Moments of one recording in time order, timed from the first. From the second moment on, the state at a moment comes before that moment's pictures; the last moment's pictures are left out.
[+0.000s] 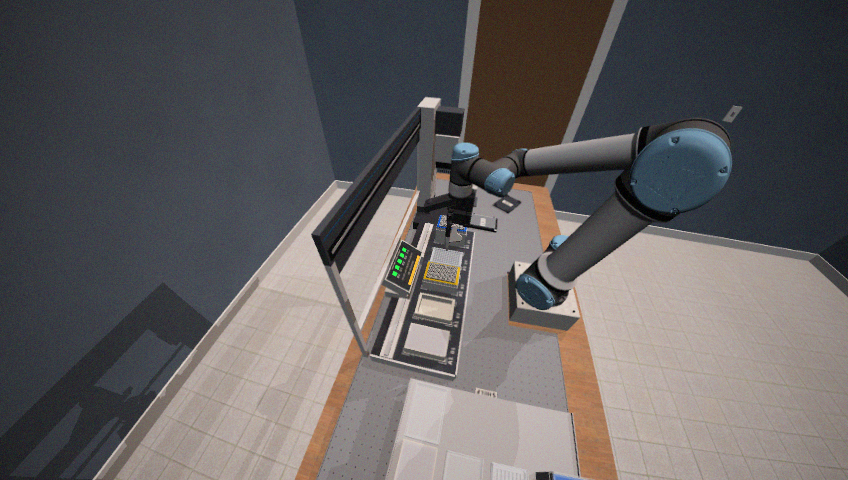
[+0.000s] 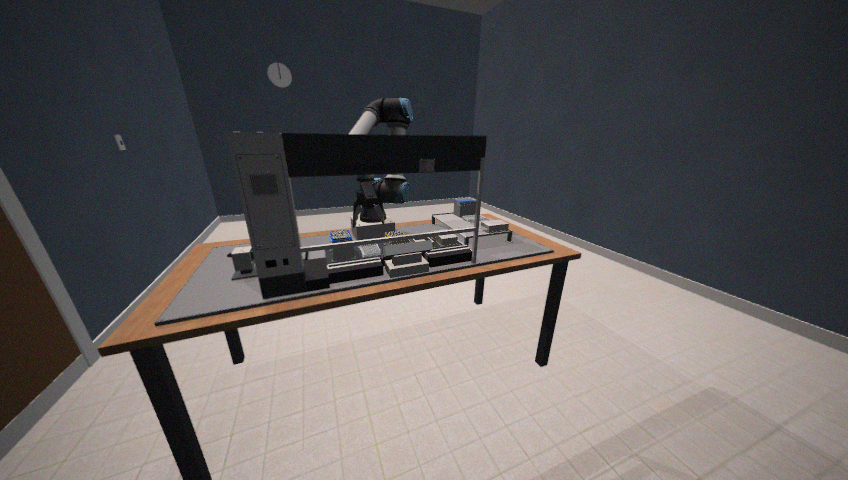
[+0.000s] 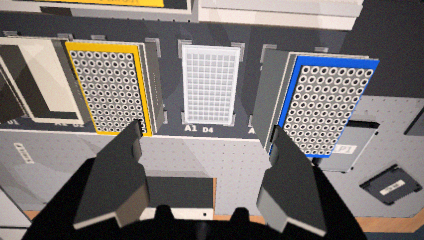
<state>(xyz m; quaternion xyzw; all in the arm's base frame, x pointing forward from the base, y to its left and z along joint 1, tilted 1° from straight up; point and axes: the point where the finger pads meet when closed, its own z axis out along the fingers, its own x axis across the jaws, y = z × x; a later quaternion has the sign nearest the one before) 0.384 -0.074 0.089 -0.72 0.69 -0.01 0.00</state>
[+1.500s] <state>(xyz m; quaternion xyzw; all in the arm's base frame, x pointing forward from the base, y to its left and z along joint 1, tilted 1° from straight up) 0.383 -0.073 0.156 -0.72 0.69 -0.01 0.00</state>
